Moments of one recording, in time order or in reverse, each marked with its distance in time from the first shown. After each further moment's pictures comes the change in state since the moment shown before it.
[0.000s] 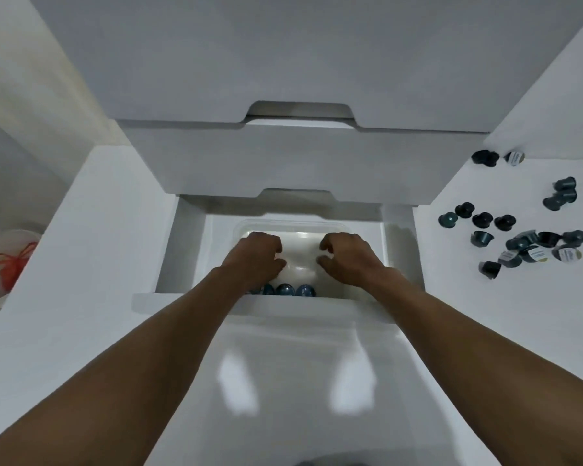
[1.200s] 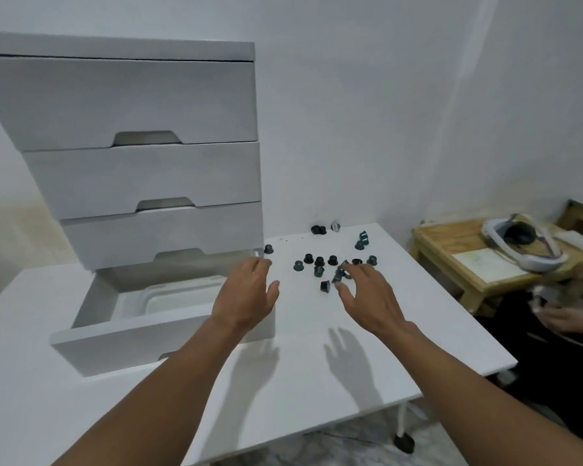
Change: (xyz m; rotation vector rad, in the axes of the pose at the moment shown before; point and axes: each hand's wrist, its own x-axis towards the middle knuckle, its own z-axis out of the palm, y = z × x) left_hand -0.207 0.261 0.013 0.024 0.692 0.505; right_hand -0.353 0.148 -0.101 0.017 0.750 0.103
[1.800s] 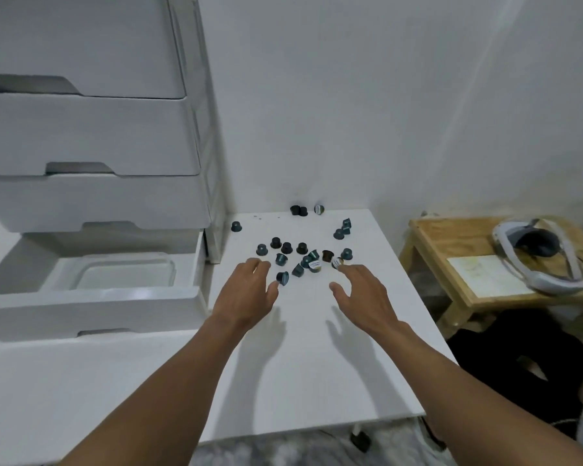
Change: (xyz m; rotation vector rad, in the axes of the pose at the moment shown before) left_hand 0.071 0.123 0.140 0.005 -0.104 -0.216; right_hand 0.081 0.183 -0.014 0.061 -0.177 -0.078
